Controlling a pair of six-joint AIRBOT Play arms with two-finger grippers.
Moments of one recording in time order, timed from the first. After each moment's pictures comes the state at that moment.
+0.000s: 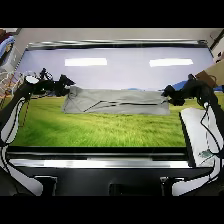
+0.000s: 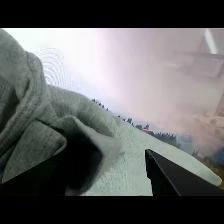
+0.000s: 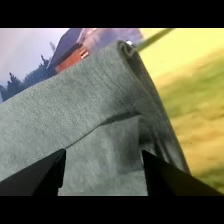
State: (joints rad) left arm 0.10 -1.91 1.64 0.70 -0.91 -1.64; right arm -0.23 -1.74 1.43 2.03 -0.93 -1.41
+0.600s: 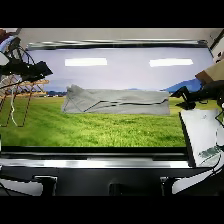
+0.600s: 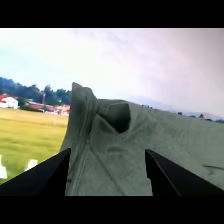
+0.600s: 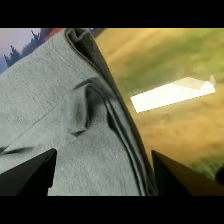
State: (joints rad) left arm 0.08 -1.65 1.85 1.30 -1.22 -1.66; right arm -0.44 -1.85 1.57 2.24 -1.27 -1.61
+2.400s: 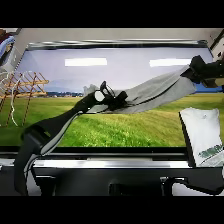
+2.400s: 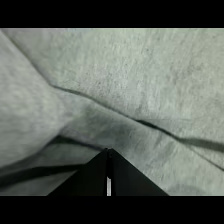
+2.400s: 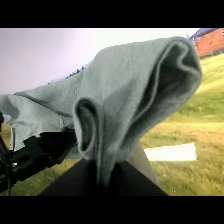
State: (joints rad) left arm -0.61 -2.06 1.75 0.80 -0.63 -2.09; right arm -0.30 -1.43 1.73 2.16 -1.41 -1.46
